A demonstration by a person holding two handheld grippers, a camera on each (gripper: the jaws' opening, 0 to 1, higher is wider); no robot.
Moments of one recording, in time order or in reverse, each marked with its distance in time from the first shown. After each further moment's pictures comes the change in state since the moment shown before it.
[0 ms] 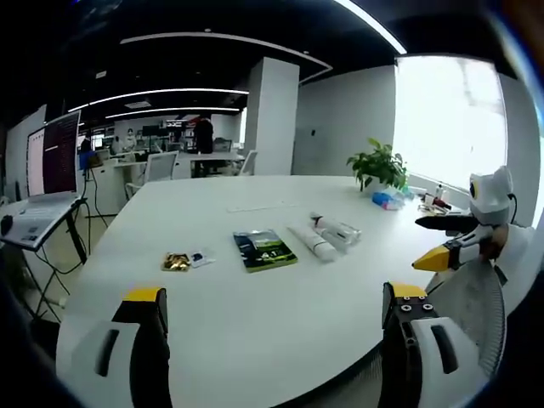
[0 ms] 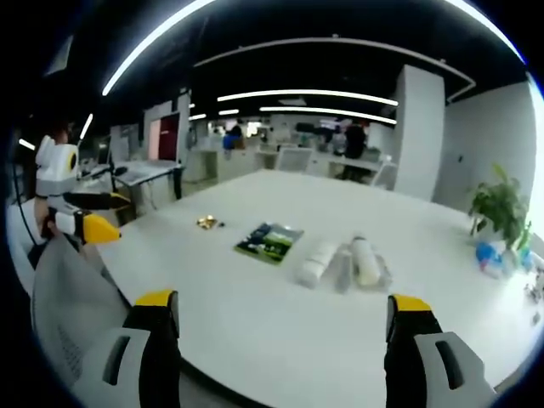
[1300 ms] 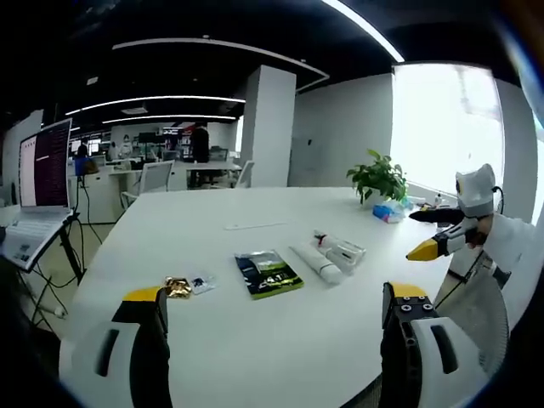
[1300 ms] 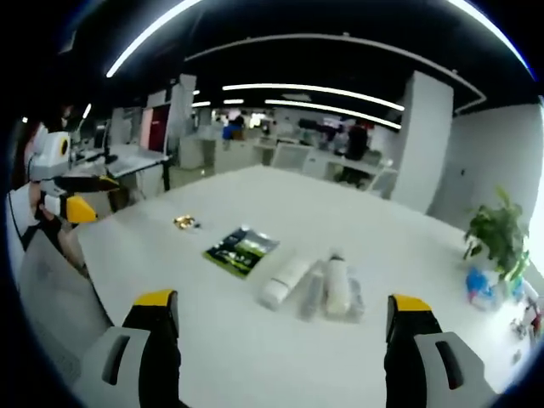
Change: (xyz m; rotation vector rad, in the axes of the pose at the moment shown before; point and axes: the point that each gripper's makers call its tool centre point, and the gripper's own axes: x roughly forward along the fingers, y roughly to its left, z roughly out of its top) left arm 0.029 0.019 0.036 0.004 -0.051 -0.016; right arm 0.041 -0.065 0.035 -0.115 0.043 -0.025
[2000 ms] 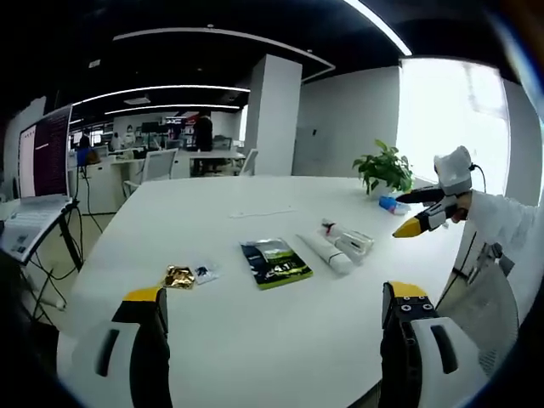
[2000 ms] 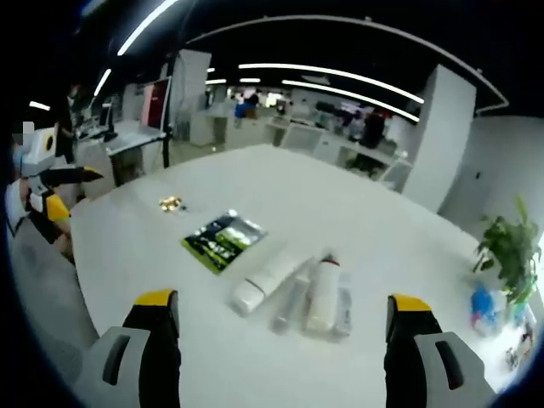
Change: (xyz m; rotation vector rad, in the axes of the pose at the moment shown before) left arm 0.014 0.010 -0.016 -0.014 0.059 0.011; right arm 0.063 -0.036 0.005 -0.062 0.103 0.067
